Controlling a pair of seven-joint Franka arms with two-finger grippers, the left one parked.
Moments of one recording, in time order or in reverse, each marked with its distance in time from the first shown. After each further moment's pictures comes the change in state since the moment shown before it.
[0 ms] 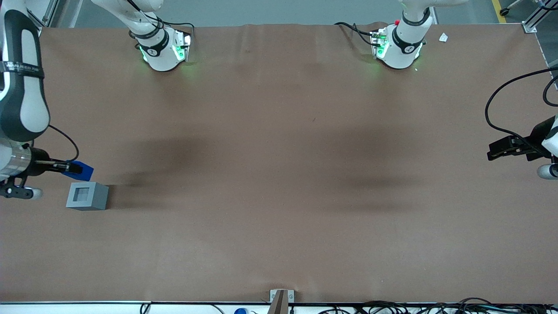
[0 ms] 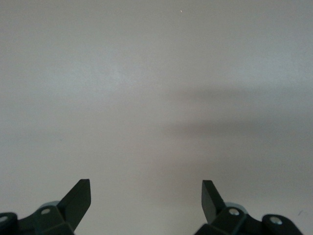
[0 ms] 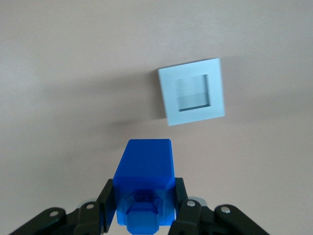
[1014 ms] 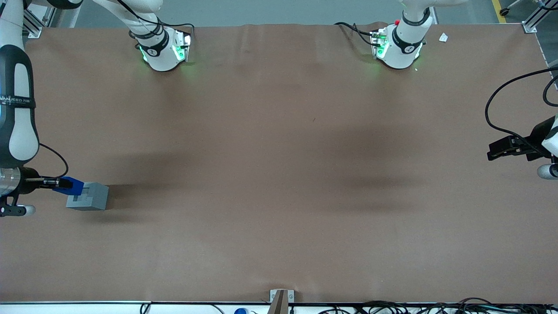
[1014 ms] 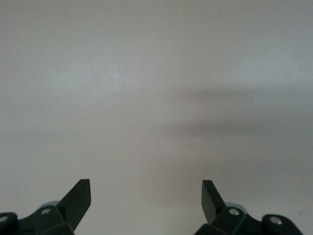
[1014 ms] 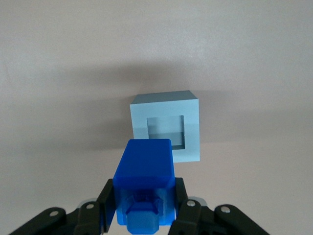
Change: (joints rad) arm -0.051 0.199 0.003 0.190 -0.004 0.012 -0.156
